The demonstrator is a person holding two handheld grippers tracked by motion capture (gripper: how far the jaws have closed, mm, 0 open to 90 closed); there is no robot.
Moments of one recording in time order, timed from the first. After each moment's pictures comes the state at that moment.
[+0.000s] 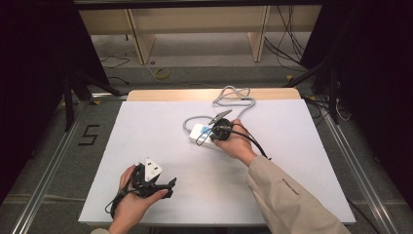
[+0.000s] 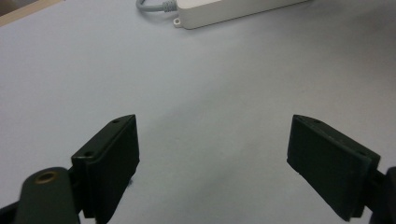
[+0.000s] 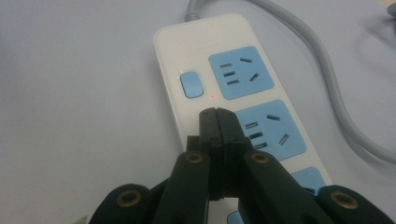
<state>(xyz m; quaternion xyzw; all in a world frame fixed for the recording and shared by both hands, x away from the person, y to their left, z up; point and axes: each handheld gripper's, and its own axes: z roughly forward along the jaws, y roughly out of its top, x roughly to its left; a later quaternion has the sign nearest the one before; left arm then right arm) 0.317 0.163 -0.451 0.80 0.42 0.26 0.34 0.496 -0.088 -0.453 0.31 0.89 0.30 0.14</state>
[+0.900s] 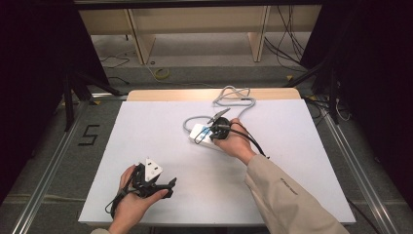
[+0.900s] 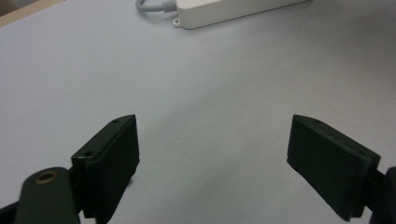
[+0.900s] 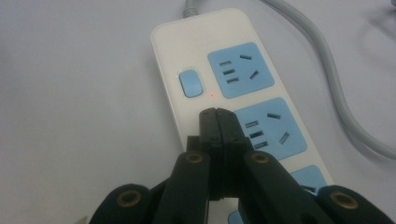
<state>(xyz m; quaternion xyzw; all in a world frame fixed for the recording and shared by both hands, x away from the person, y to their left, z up) 0.317 0.163 -0.451 0.80 0.42 0.26 0.34 0.498 -0.085 -0.450 0.32 0.90 0.28 0.13</state>
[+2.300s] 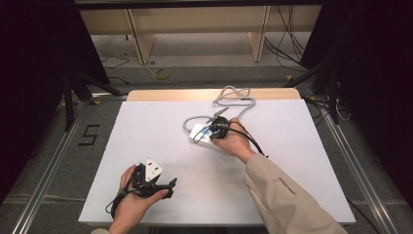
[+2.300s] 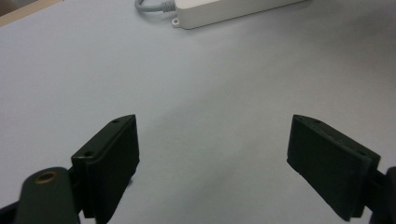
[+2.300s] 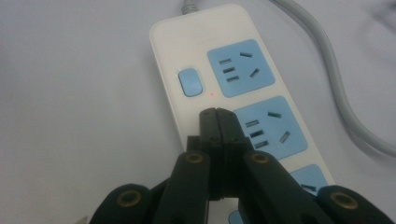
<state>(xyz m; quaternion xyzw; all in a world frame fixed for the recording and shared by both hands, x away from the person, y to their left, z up) 0.317 0.162 -0.451 0.80 0.42 0.26 0.34 0.500 -0.082 -0.448 0.33 0.90 0.27 0.12</state>
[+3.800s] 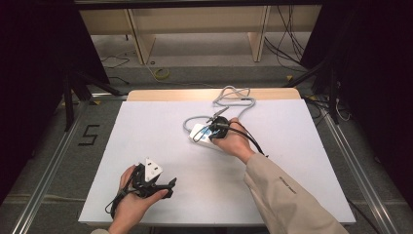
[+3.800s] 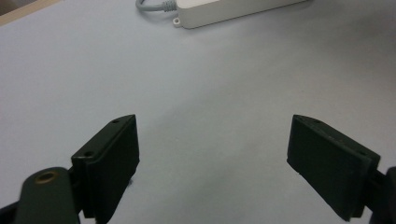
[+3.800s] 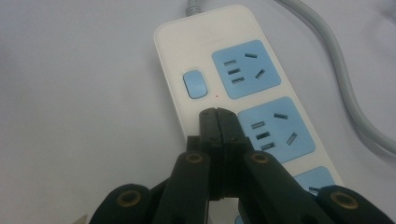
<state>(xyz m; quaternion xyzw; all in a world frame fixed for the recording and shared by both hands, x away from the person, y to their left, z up) 0.317 0.163 -0.452 0.80 0.42 0.26 0.34 0.501 -0.082 -0.448 0.33 0.90 0.28 0.11</state>
